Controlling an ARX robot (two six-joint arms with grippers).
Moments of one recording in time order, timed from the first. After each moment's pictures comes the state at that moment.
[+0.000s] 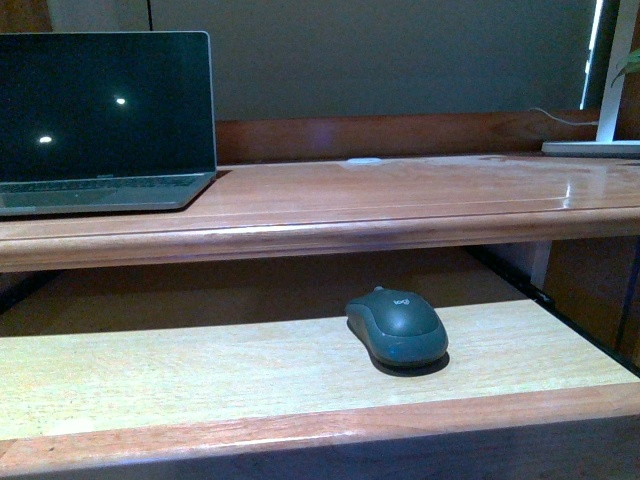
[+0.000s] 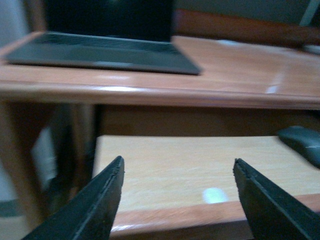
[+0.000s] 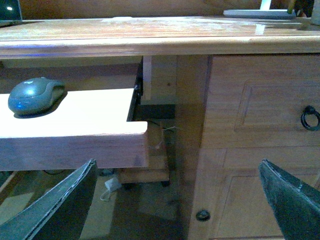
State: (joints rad) left arm 0.01 0.41 0.27 0.12 0.17 -0.11; right arm 0.00 -0.01 0.01 -0.01 0.00 0.01
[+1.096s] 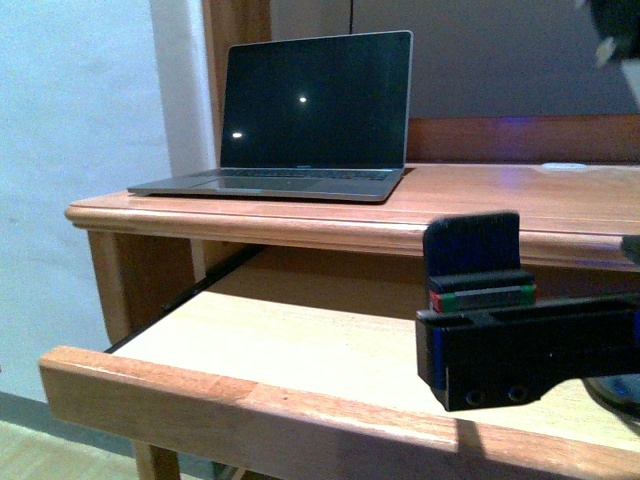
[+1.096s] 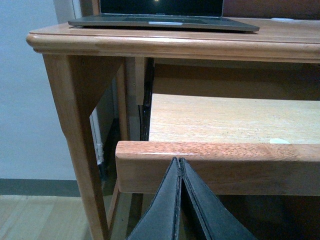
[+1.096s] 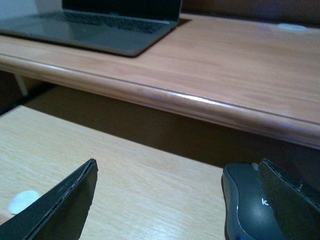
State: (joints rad) left arm 0.00 0.01 0.01 0.00 0.00 -0.01; right arm 0.79 1.48 0.72 0.68 0.38 -0.06
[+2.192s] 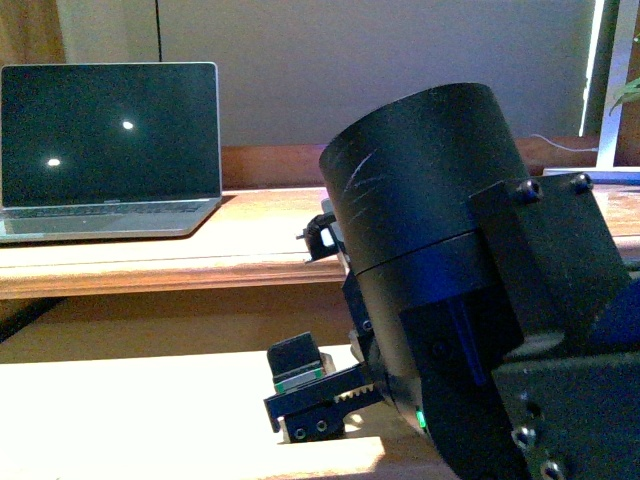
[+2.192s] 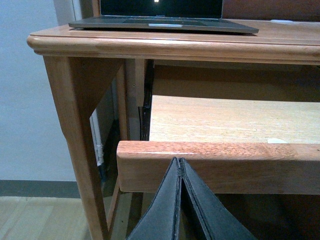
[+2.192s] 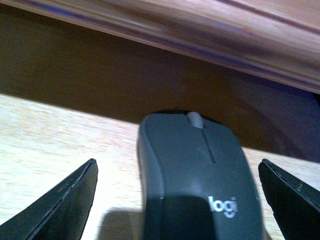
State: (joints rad) left arm 0.00 0.00 0.01 0.00 0.00 -0.01; right arm 0.63 1.72 0.98 0.32 0.57 -0.04
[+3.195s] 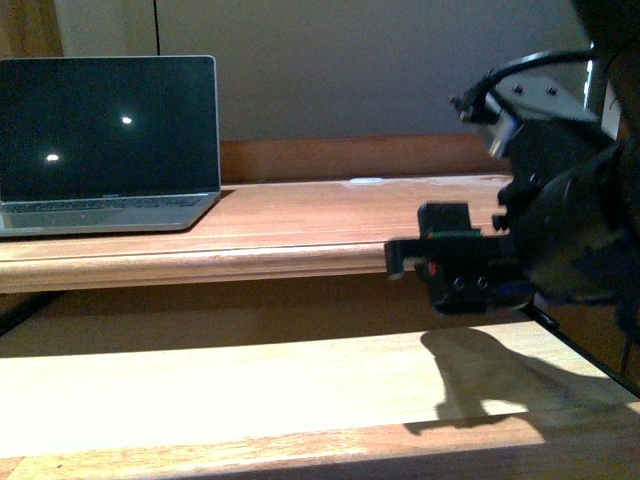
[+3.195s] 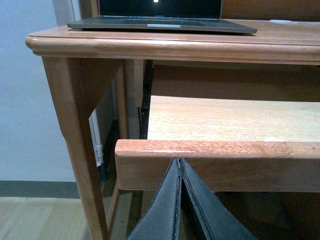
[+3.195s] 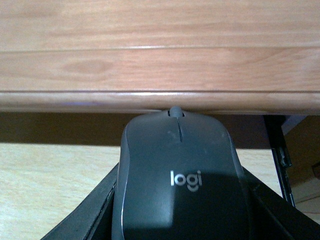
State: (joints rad) left arm 0.00 0.00 0.01 0.00 0.00 -0.01; right arm 0.44 1.45 1.07 0.00 0.29 0.19
